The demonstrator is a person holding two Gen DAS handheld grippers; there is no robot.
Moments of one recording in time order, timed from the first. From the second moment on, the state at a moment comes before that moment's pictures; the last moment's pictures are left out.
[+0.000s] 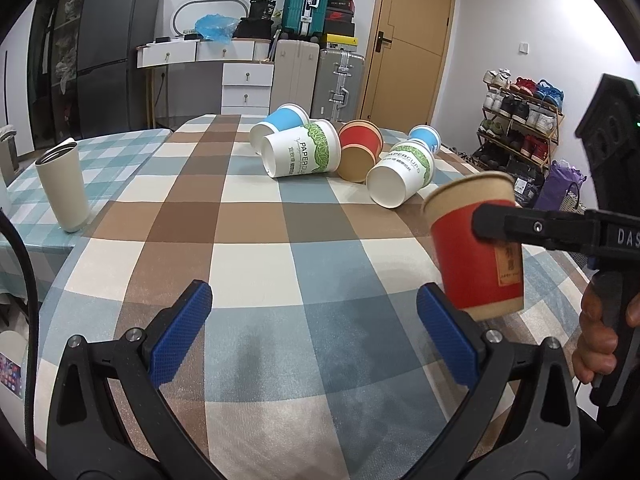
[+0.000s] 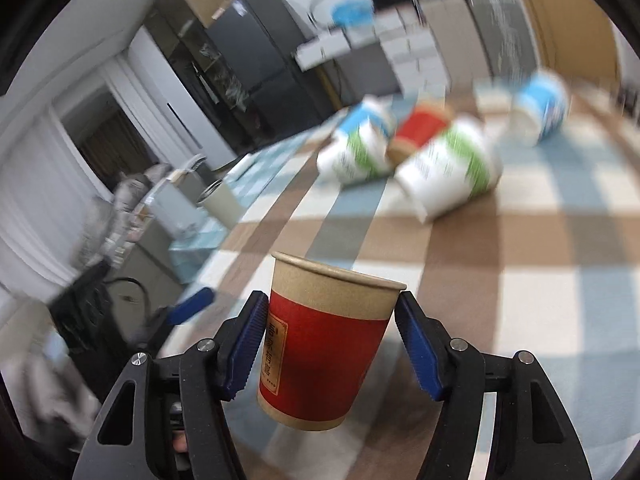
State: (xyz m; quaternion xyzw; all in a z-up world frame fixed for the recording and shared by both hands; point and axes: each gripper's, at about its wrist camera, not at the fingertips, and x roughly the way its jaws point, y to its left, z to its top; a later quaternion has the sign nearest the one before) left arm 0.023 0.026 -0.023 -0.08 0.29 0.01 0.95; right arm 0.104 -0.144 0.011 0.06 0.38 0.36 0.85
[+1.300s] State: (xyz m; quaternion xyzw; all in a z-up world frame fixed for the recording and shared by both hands) left arm 0.023 0.026 -0.024 -0.09 0.29 0.01 0.95; right arm 0.081 -0.121 0.003 -0.06 0.31 0.34 0.89
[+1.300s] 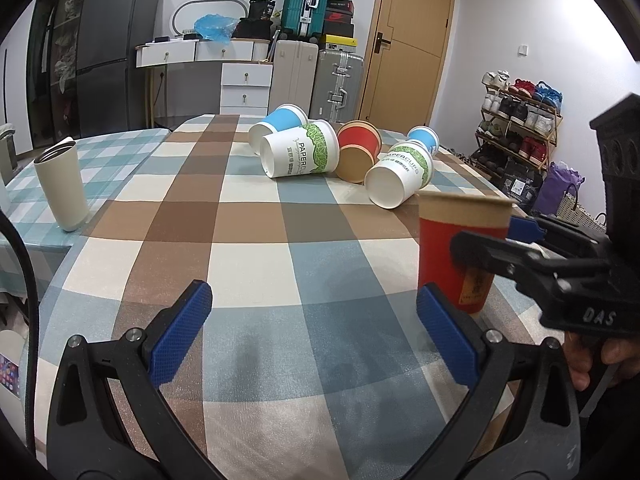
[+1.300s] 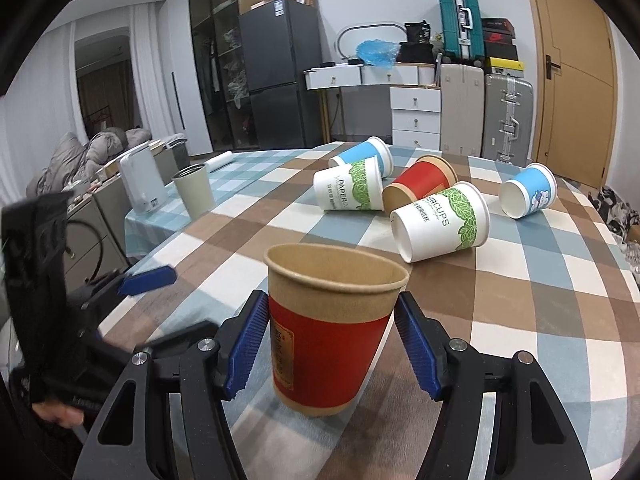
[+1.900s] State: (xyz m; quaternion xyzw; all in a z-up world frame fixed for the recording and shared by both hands) left arm 0.023 0.023 -0.023 -0.08 0.29 0.01 0.95; right arm 0.057 -0.131 -0.005 -0.08 0.29 0.35 0.89
